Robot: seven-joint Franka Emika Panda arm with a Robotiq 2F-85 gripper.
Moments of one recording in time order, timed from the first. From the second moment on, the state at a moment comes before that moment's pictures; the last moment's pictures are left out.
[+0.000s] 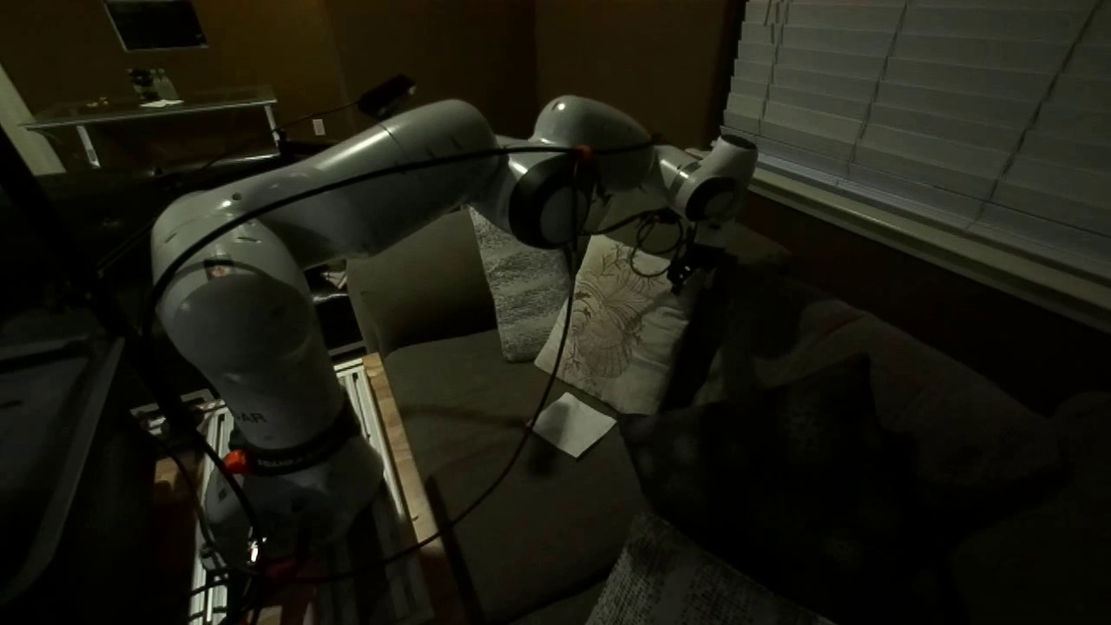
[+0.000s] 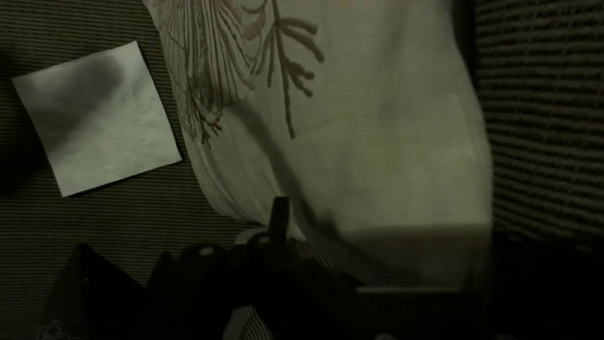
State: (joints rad) arm 0.15 1.28 0.03 -0.73 0.13 2.06 1.61
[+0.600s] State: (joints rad) arm 0.16 1.28 0.04 -0.71 0.13 2.06 1.61
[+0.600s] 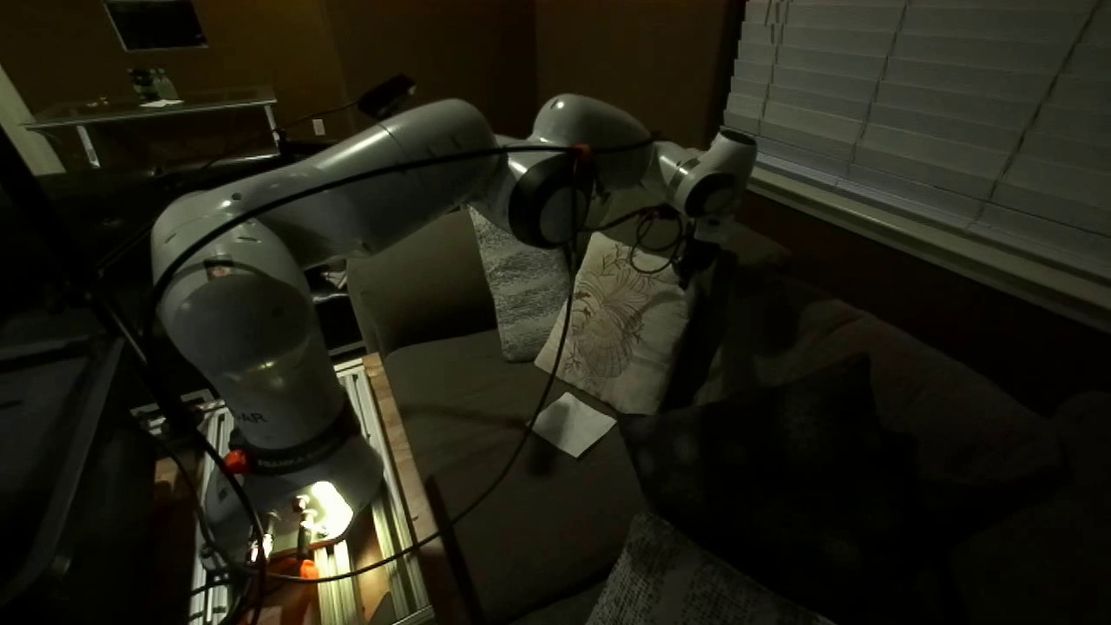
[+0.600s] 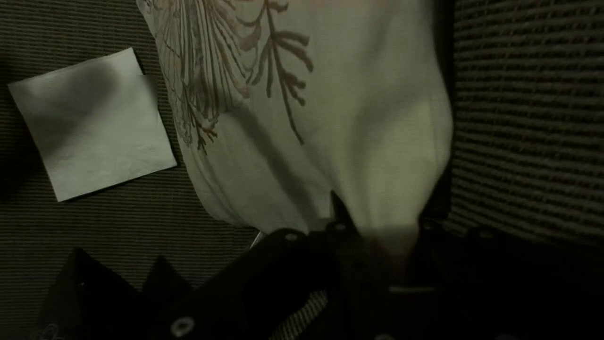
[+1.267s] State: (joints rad) arm 0.16 1.16 0.19 -0.75 0.13 2.18 1.38
